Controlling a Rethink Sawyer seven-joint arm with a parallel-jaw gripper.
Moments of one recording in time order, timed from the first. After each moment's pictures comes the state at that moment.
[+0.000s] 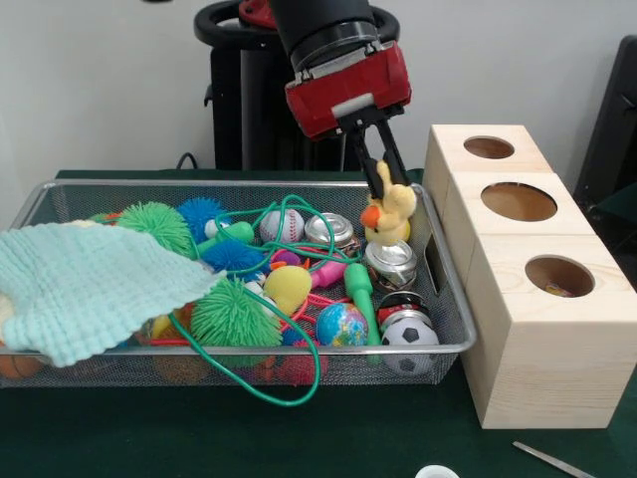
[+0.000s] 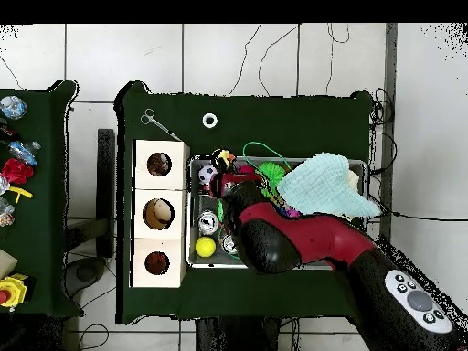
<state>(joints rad) -0.89 -0.72 0.80 2.03 -0.48 -0.12 1.92</state>
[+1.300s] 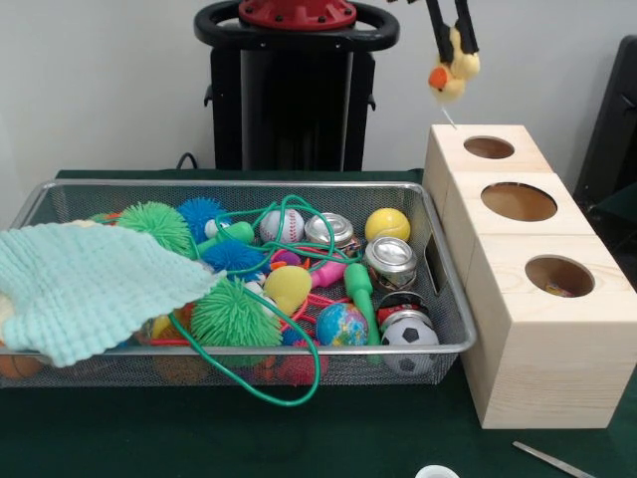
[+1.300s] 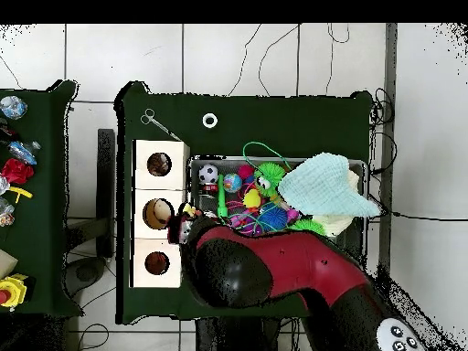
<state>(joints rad) -0.88 -1.13 0.98 2.22 -0.07 0.44 1.92</state>
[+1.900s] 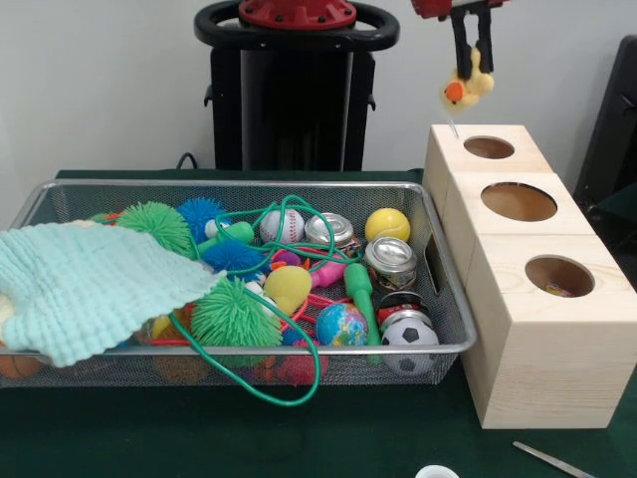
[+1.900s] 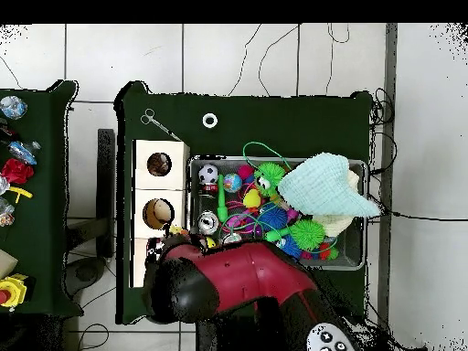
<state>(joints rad) -0.61 -1.14 0.75 2.22 -0.19 0.45 1.92</state>
